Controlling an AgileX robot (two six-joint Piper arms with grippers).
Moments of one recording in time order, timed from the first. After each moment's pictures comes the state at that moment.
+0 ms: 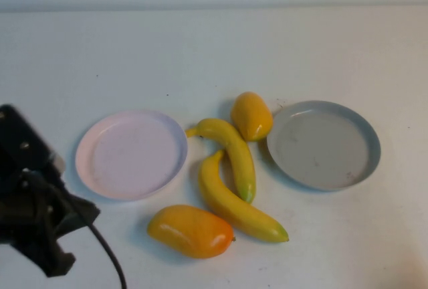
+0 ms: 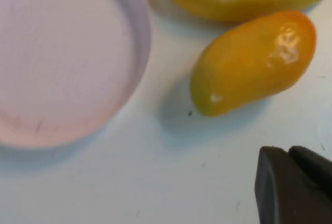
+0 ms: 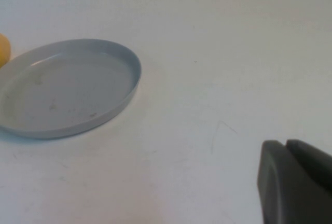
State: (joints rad) right arm 0.00 -0.01 0.02 0.02 0.35 0.08; left arm -0.09 0.97 -0.70 -0.60 0.91 1.04
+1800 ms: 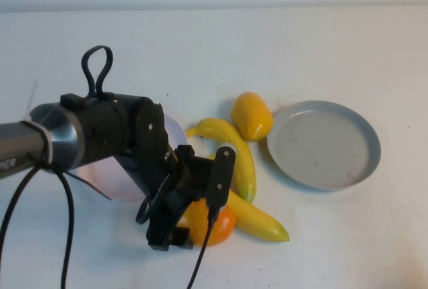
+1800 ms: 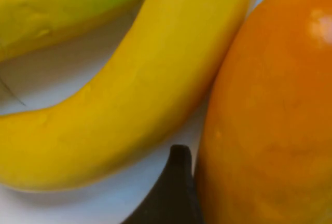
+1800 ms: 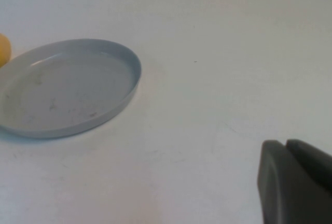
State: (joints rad) right arm 0.00 -0.01 0.02 0.02 0.35 0.08; left arm -0.59 1.79 -1.12 -0.26 0.79 1.41
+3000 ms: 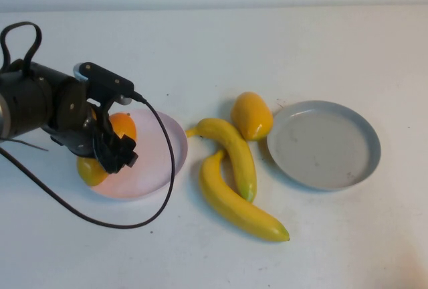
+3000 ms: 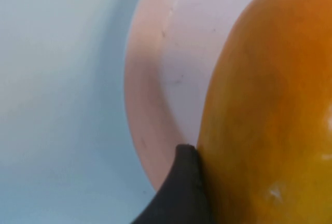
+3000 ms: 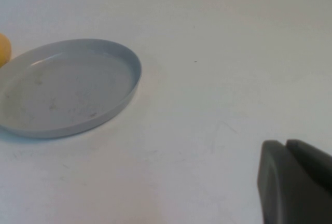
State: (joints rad) right arm 0.00 -0.01 0.02 0.02 0.35 0.08; left arm -0.32 1.75 -1.12 0.19 0.59 0.10
